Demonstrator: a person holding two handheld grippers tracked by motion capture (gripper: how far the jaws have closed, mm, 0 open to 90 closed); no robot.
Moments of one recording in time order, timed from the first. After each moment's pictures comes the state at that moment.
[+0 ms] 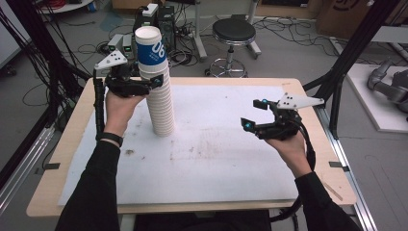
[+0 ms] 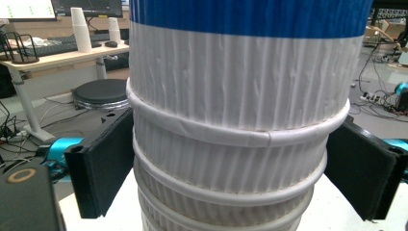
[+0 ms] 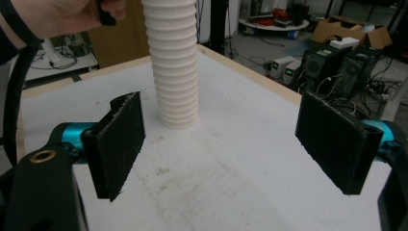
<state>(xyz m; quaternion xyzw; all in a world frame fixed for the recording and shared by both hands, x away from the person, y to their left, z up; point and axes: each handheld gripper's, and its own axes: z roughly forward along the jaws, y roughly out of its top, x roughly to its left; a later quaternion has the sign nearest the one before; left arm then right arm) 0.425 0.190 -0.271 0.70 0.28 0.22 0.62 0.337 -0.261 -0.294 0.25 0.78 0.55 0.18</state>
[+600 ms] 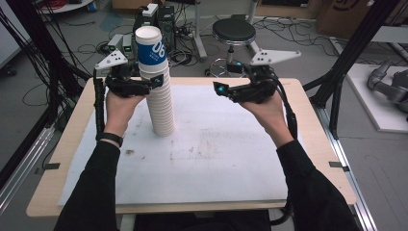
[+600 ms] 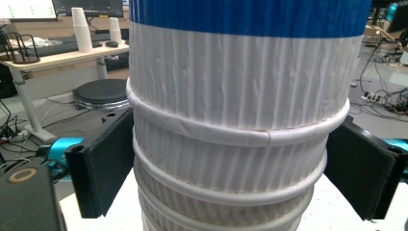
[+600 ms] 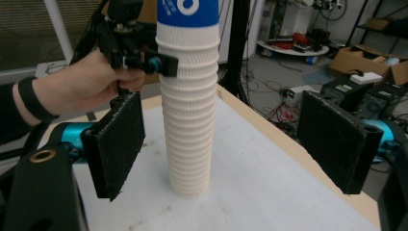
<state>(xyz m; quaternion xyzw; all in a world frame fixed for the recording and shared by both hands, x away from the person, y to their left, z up) 0.425 0.190 -0.271 0.70 0.28 0.22 0.62 0.381 -0.188 -0.213 0.20 0.78 0.57 0.17</state>
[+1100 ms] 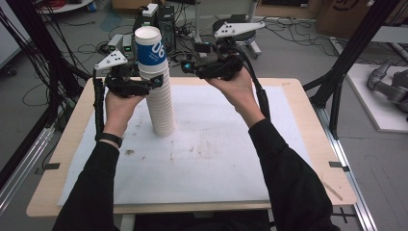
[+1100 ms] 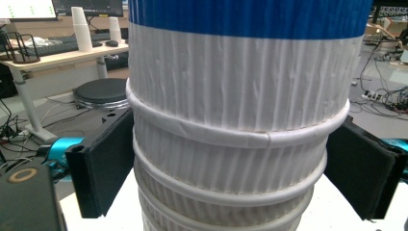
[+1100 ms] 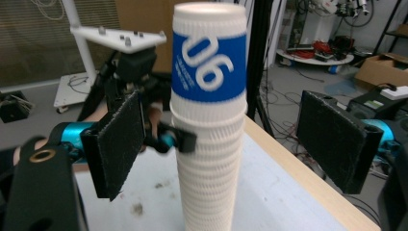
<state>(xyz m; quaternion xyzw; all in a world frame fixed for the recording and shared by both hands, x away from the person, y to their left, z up) 0.424 0.190 -0.270 0.70 0.28 0.22 0.62 0.412 -0.115 -0.177 0.18 0.78 0.59 0.13</state>
